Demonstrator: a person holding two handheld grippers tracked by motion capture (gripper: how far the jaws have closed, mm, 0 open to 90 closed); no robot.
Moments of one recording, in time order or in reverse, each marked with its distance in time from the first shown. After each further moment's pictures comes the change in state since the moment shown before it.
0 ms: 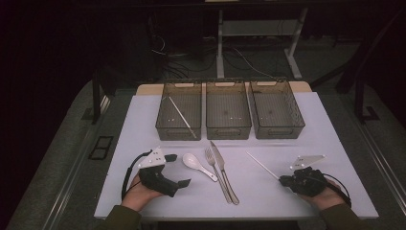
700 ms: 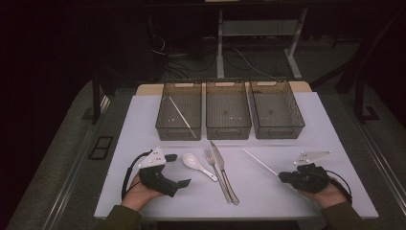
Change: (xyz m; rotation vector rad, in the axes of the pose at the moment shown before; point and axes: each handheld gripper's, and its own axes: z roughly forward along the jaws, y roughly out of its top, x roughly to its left) left arm 0.000 0.000 0.000 0.001 -0.002 0.003; right arm -0.005 0.007 -0.011 -0.077 0.056 0.031
